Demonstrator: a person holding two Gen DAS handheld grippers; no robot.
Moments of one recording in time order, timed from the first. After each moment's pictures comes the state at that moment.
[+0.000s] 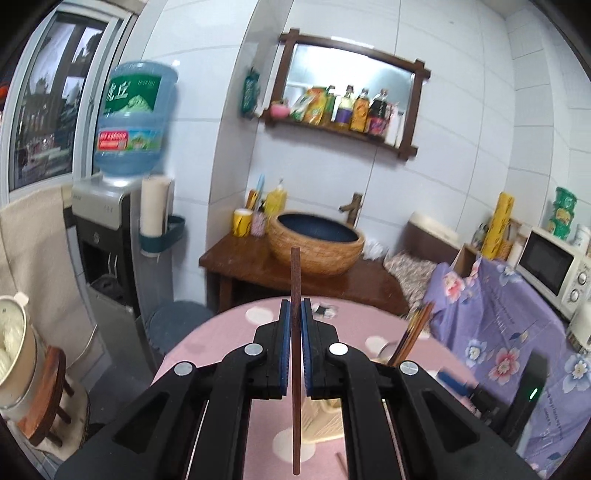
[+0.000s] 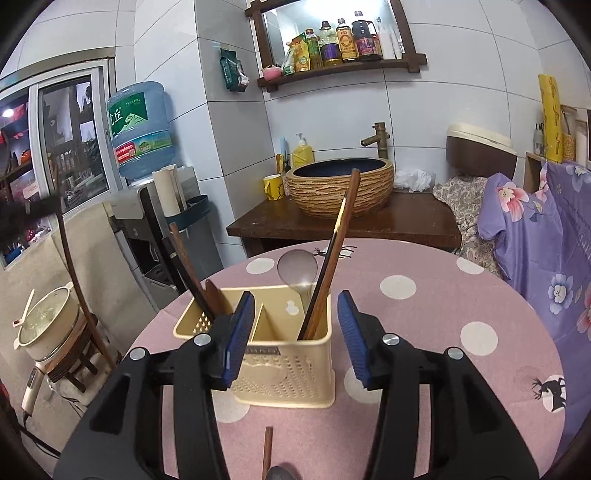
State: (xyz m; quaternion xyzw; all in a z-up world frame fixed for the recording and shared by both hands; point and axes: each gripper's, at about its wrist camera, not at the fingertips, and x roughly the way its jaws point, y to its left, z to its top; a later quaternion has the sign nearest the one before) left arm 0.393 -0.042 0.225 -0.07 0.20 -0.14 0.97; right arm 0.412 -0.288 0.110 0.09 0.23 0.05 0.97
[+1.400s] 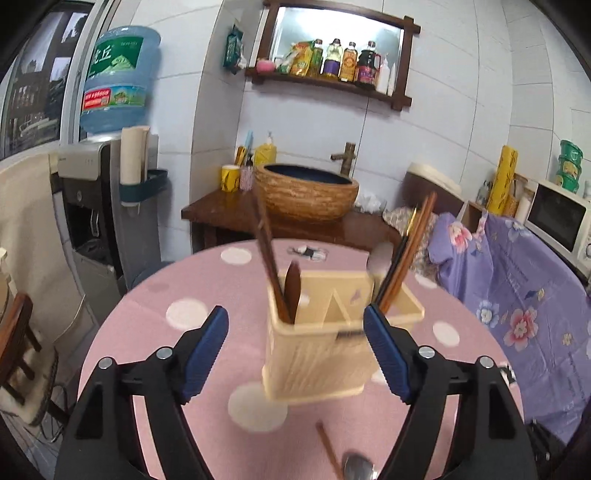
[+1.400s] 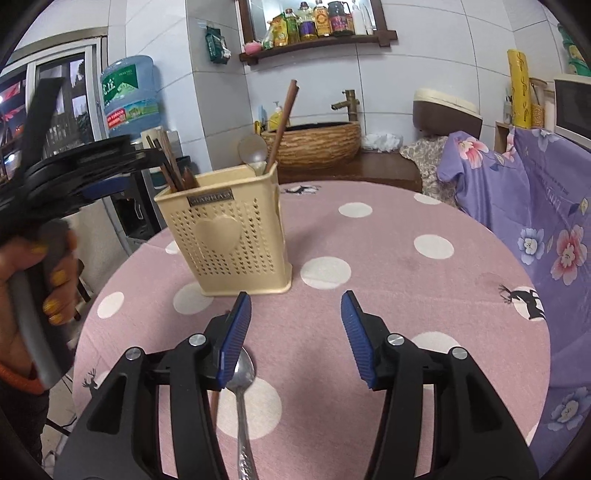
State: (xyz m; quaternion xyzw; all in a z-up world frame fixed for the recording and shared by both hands) left arm 0.380 -0.104 0.094 -0.04 0.26 -0.14 0.96; right arm 0.306 -0.307 0.026 0.08 0.28 0.00 0.96
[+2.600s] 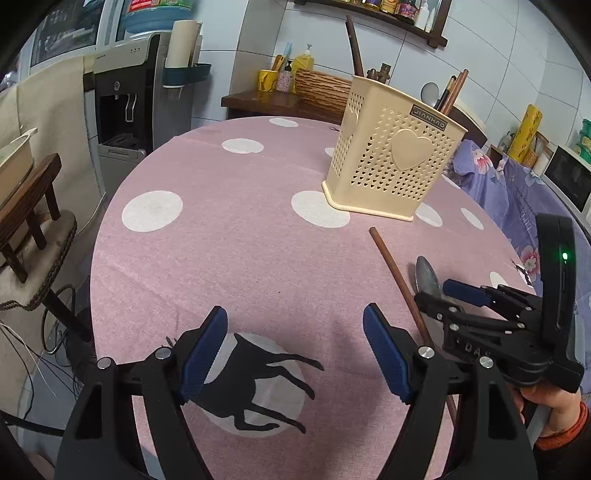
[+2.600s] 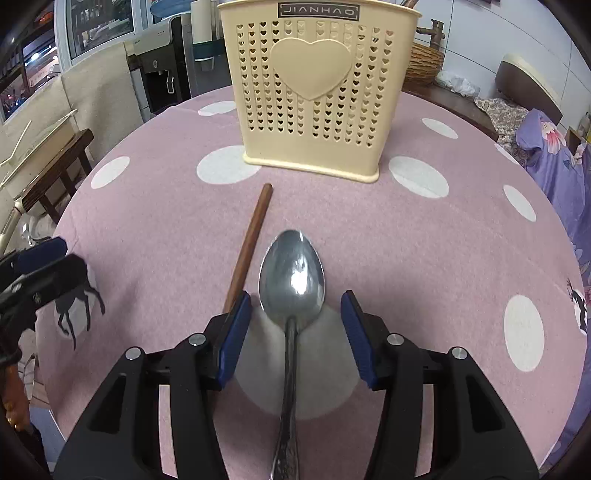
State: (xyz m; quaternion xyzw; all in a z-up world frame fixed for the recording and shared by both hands) left arm 0.291 -0.038 -0.025 -0.06 0.40 -0.11 0.91; right arm 0.360 -0.228 -0.056 -0.04 0.44 0.09 0.89
